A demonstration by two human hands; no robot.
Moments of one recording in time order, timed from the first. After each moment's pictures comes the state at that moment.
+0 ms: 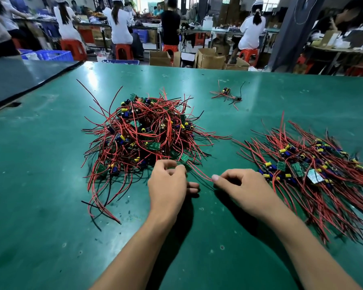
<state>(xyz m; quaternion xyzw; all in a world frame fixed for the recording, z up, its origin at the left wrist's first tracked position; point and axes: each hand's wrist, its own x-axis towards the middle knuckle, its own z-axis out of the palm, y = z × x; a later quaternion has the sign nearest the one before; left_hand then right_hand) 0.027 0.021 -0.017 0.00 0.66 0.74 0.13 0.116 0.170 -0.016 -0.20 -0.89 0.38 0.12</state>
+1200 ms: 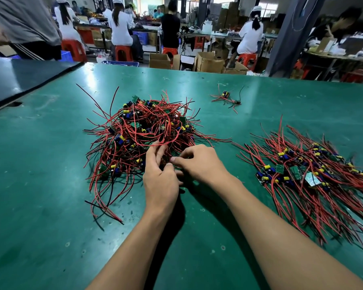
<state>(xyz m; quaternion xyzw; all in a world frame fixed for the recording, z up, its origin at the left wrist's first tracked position) 0.007 0.011 -0.025 0.08 0.61 0.78 0.04 0.013 0.129 0.000 -0.20 -0.92 0.32 0.10</state>
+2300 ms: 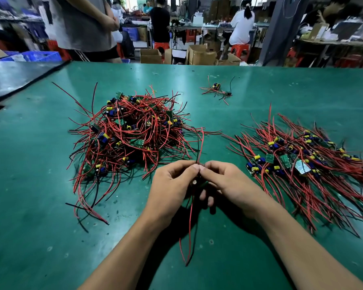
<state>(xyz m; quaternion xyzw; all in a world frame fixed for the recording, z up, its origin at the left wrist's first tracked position) 0.043 0.022 -0.017 0.22 0.63 0.72 0.16 0.112 0.151 -0.008 -0.17 -0.70 0.69 0.03</state>
